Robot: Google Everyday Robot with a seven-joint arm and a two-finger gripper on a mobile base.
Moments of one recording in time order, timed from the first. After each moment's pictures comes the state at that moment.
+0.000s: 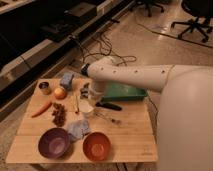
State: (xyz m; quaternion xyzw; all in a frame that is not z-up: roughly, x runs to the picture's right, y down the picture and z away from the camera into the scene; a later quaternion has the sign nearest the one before) arm -0.093 0.075 0.779 -0.34 0.00 0.31 0.89
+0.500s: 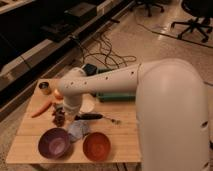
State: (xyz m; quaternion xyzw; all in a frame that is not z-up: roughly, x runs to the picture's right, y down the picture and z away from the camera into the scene) arm -0.186 0.149 0.741 -0.36 -0.02 0.19 0.91
